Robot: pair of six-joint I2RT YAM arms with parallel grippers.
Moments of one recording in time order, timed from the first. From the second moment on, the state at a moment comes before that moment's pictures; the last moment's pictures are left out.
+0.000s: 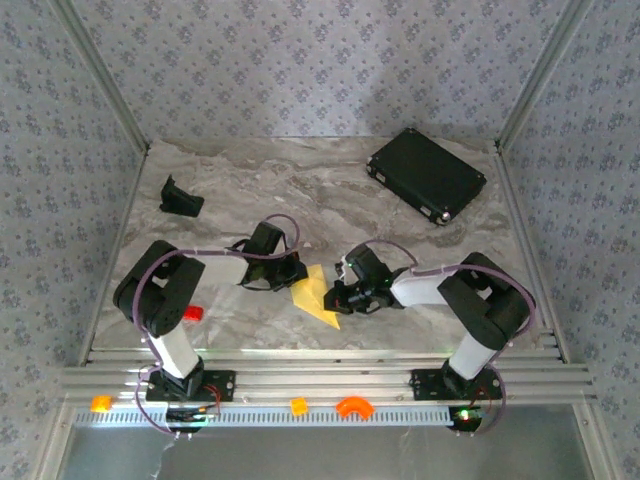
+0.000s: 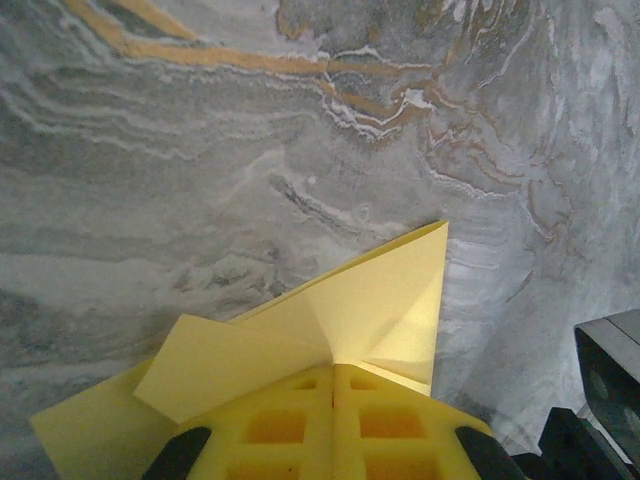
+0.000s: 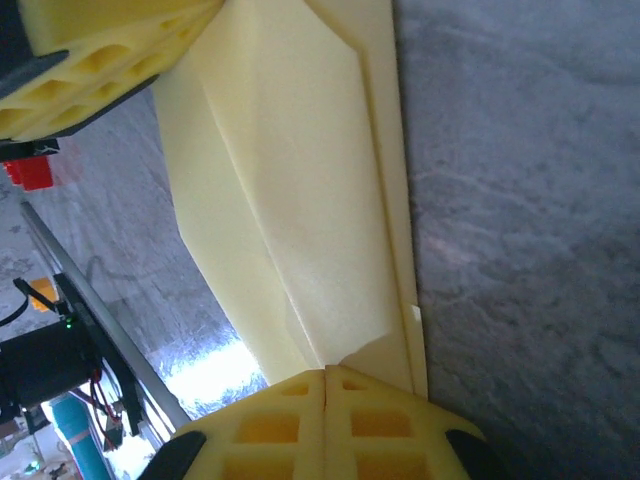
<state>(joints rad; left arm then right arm) -0.57 1.73 0.74 0.03 0.48 -0.91 0.76 1.65 0.63 0.09 -0.56 0.86</state>
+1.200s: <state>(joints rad) -0.56 1.76 0.74 0.10 0.53 -0.89 0.76 1.72 0.81 0.02 -0.56 0.84</state>
